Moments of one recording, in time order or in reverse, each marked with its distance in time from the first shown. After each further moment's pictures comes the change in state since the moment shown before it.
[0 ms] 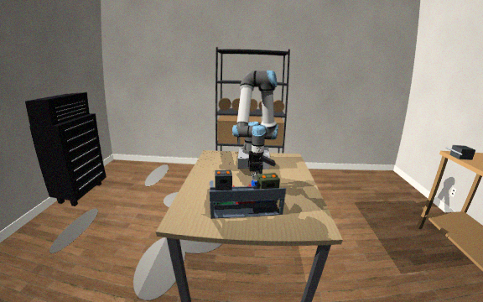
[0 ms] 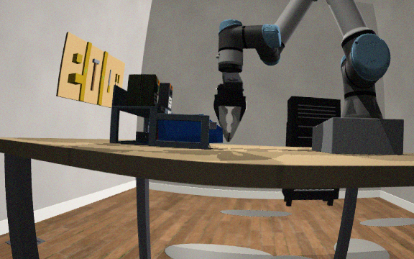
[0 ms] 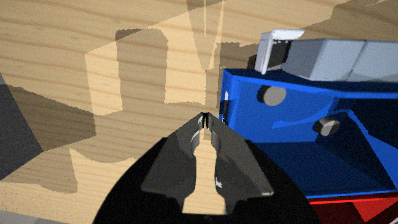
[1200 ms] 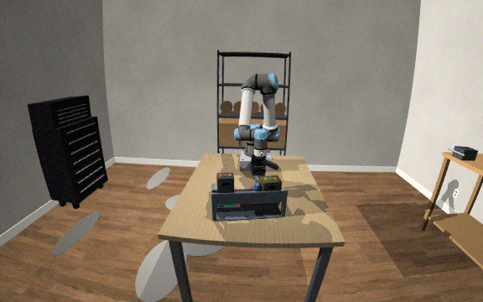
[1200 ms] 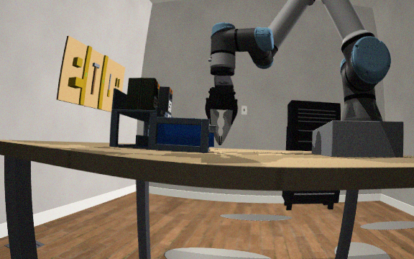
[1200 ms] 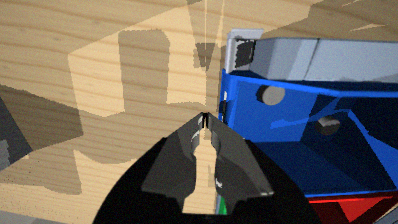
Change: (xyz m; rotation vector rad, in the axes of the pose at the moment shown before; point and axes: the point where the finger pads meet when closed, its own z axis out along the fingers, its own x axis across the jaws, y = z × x) arm 0.023 0.000 0.000 0.000 0.000 0.000
